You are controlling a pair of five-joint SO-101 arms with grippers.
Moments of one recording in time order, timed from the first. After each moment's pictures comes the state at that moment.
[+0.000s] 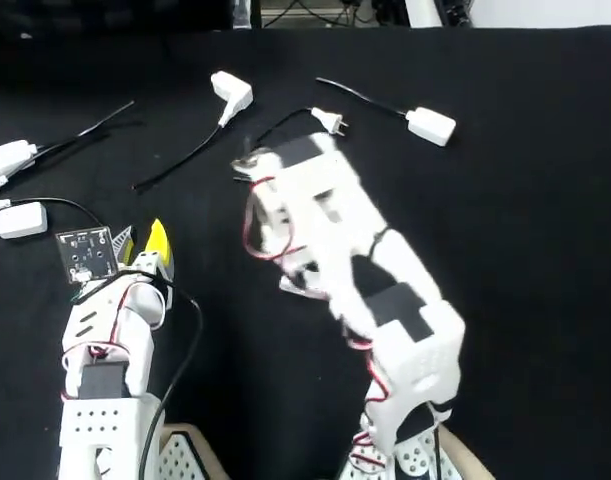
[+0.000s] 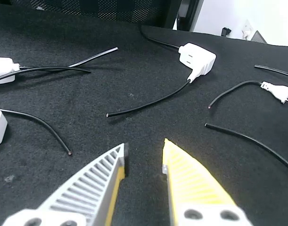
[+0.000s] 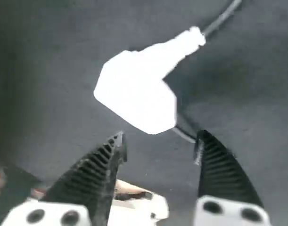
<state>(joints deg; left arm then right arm) -7.6 -88.7 97.0 21.8 6.5 -22.9 21.2 -2.9 97.1 16.4</state>
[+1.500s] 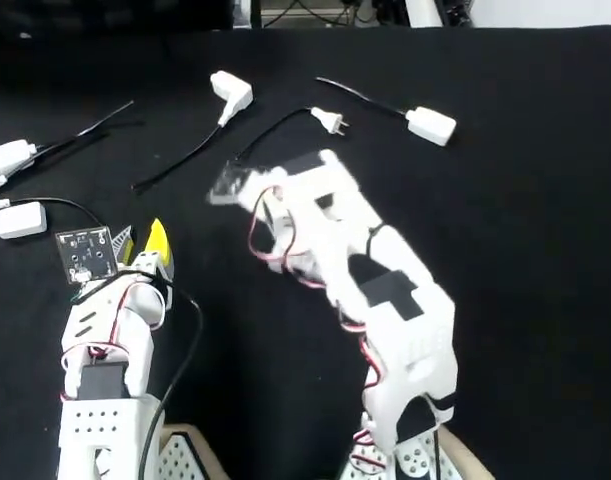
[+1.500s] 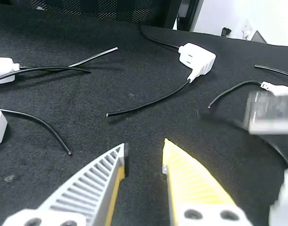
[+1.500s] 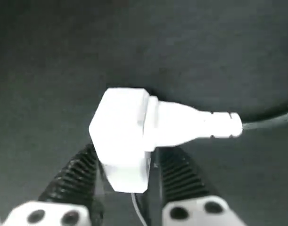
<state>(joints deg) -7.6 -88.7 97.0 21.8 6.5 -22.7 27.5 -1.2 75.4 46.5</state>
